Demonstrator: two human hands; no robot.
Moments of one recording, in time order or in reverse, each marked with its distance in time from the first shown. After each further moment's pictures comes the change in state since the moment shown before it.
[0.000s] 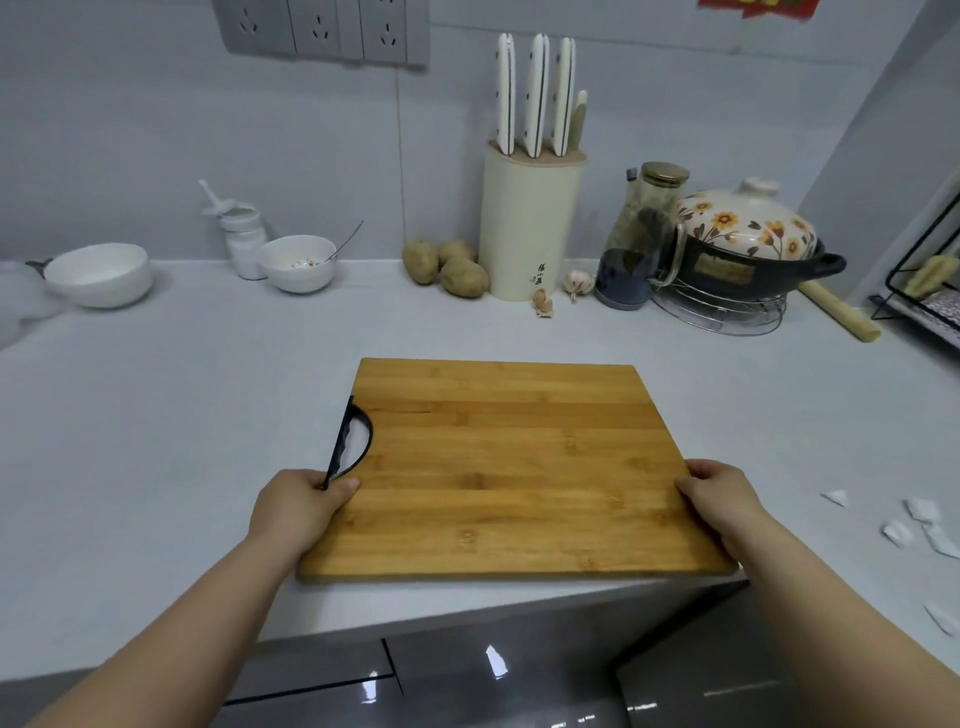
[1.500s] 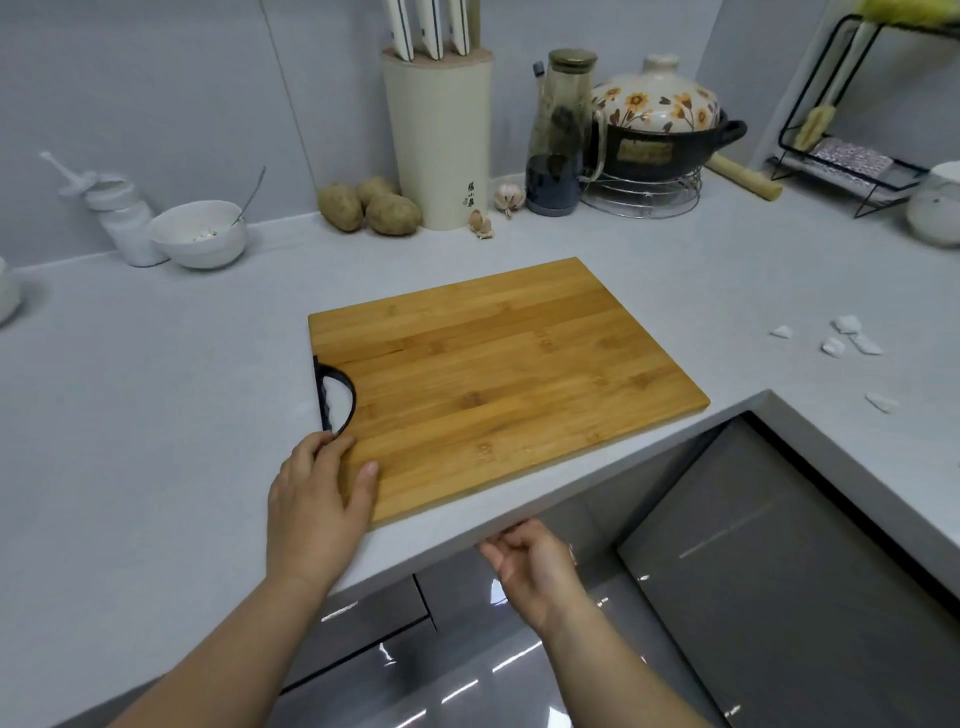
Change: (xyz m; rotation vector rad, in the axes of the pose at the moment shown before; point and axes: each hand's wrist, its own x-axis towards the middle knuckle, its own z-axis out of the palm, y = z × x) left_hand -0.013 -0.049 0.014 0.339 0.036 0.559; right_hand -0.133 0.049 0.196 1.432 -0.249 0.415
